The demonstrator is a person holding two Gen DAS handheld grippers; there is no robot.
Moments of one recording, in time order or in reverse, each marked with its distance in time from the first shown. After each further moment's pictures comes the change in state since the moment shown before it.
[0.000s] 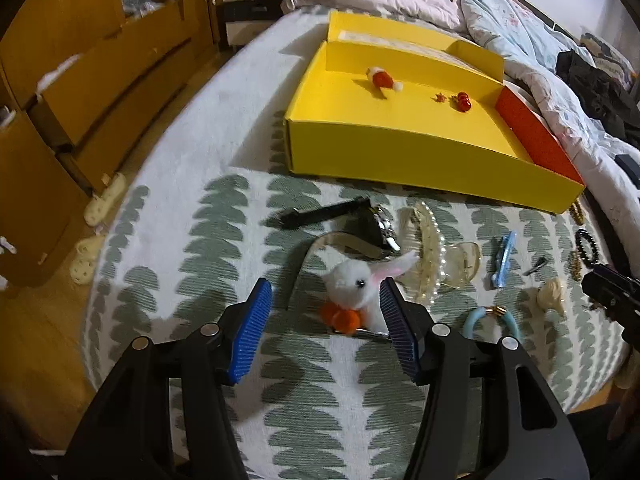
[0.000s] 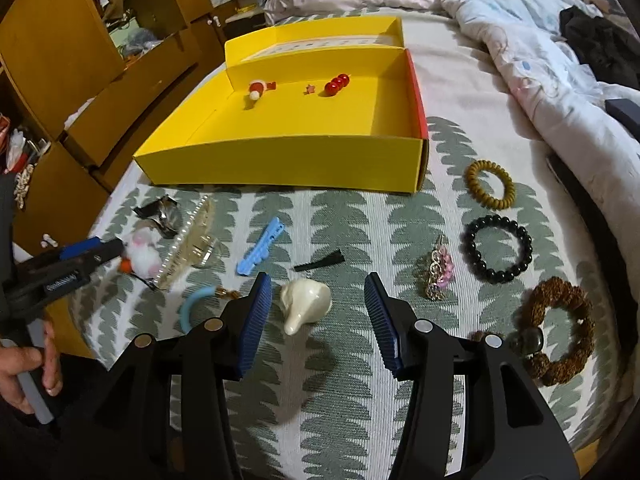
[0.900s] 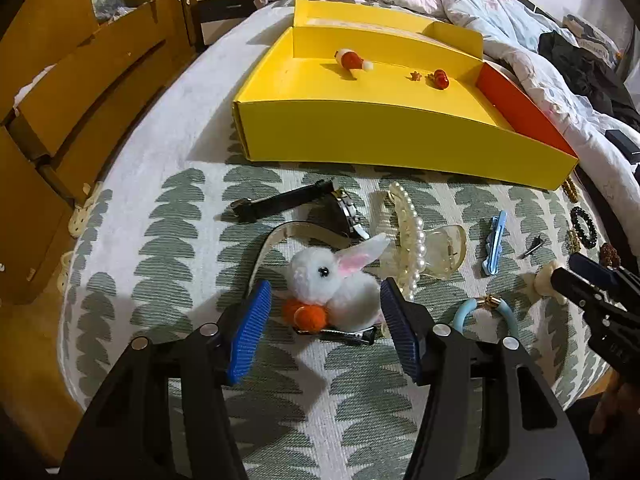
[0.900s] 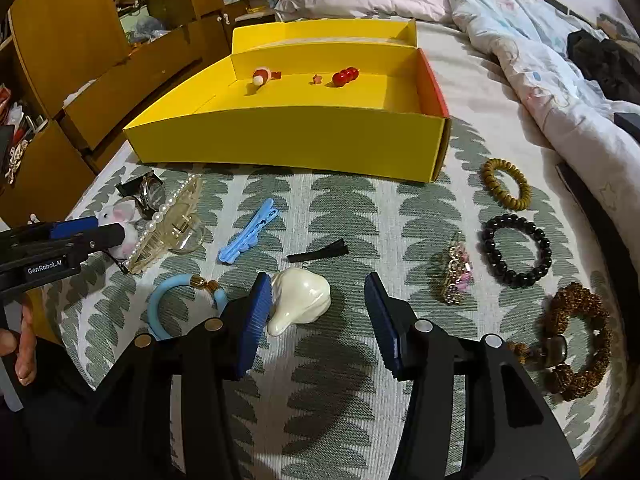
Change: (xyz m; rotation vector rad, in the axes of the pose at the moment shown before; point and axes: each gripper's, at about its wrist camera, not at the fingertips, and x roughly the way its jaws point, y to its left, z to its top) left arm 0.024 -0.018 -0.009 0.055 0.042 -0.068; right arm 0.031 0.004 -0.017 -0.075 -0.036 -0.027
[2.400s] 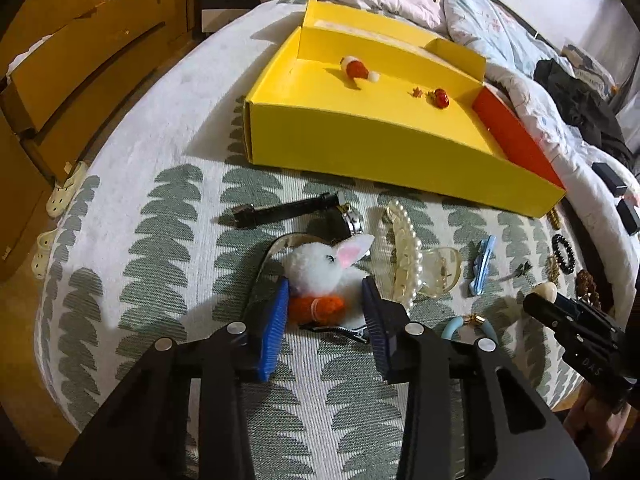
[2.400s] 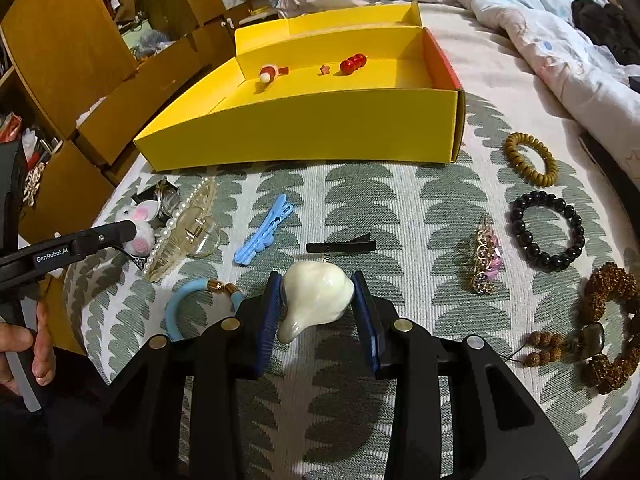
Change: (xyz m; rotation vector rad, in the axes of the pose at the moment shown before) left arm -0.007 0.023 0.006 -0.088 -0.019 -0.100; right arm 0.006 -0.010 -0.002 0.082 0.013 0.114
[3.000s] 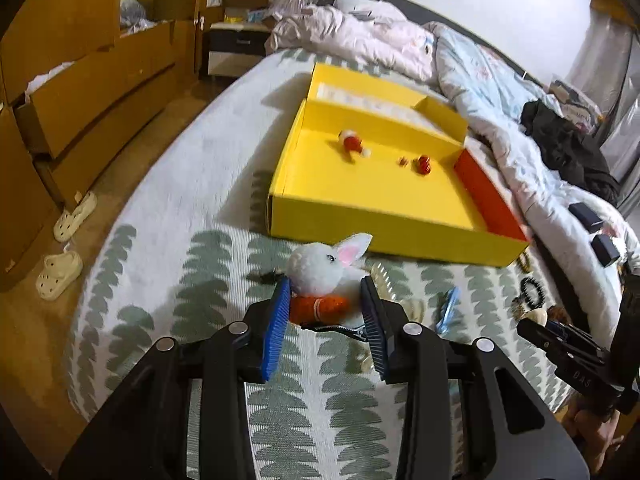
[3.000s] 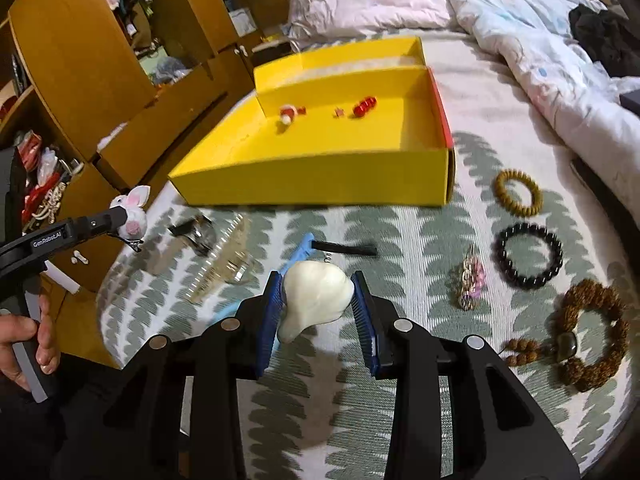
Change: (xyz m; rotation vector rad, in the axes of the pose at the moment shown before) left arm -0.063 0.003 0.020 -0.017 -0.174 -0.023; right arm -0.047 0.007 0.014 0.003 -0.102 0.063
